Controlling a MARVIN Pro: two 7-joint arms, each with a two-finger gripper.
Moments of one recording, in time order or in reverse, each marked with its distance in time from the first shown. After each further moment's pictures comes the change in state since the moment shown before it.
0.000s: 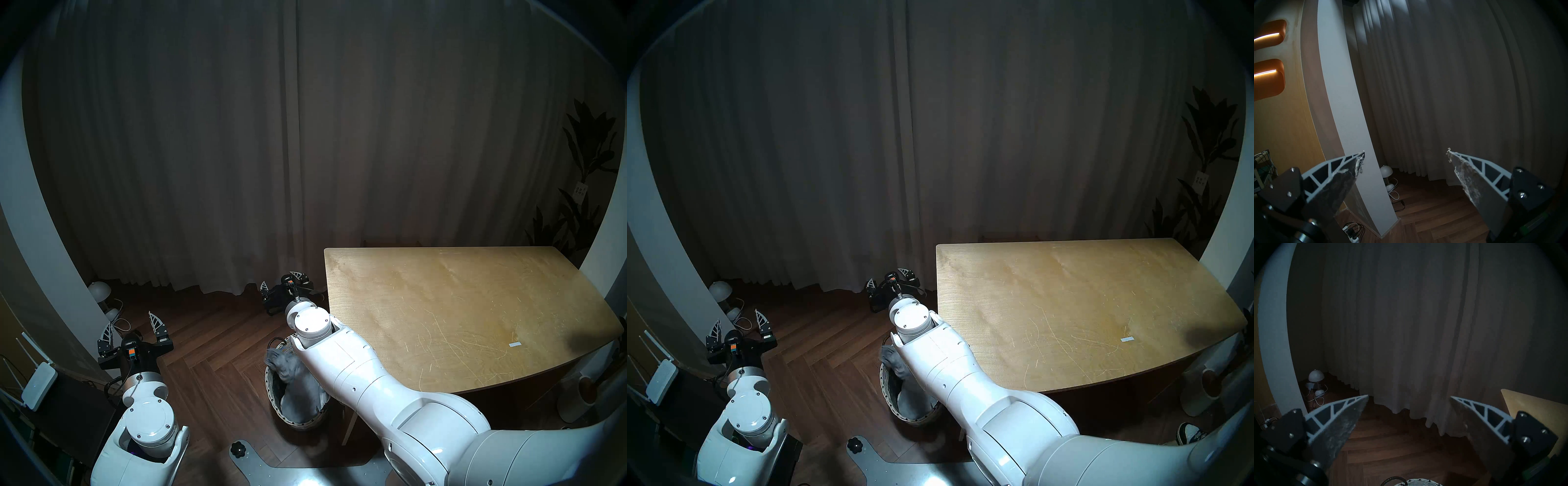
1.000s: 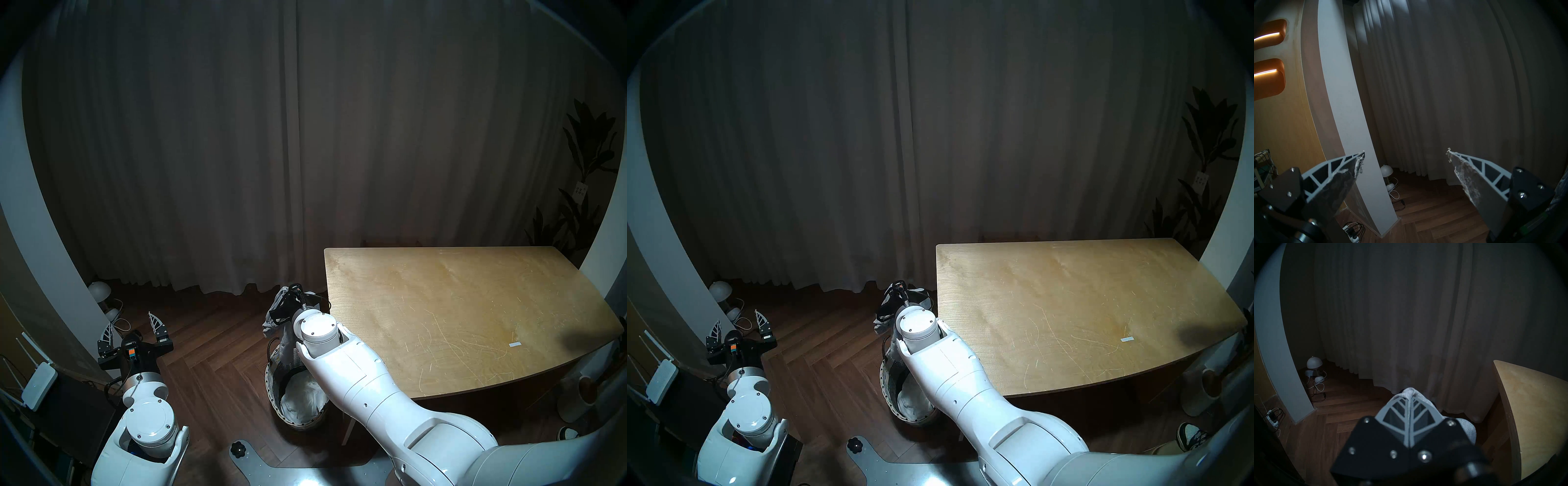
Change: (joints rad) left arm 0.000 -0.004 -0.001 0.002 0.001 0.001 -0.001; right arm -0.080 0.026 0.013 -0.114 0.027 0.173 -0.022
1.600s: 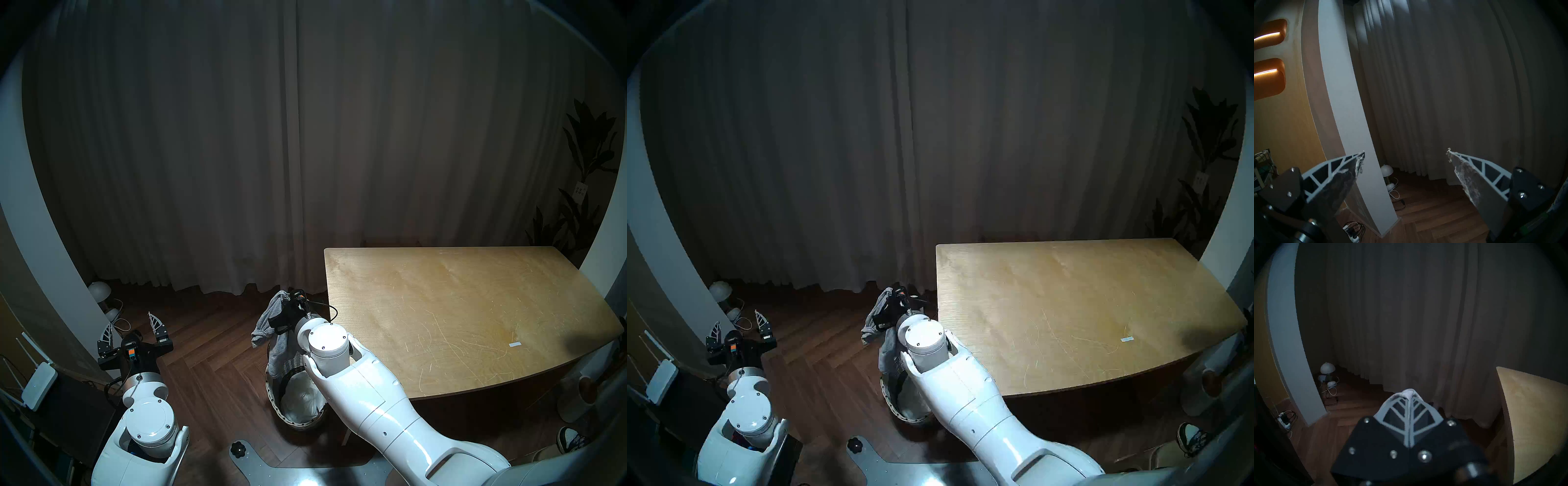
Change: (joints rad) left arm 0.000 -0.003 -0.002 0.000 0.000 0.000 -0.001; right arm -0.154 0.088 -0.031 -0.291 0.013 0.081 0.032
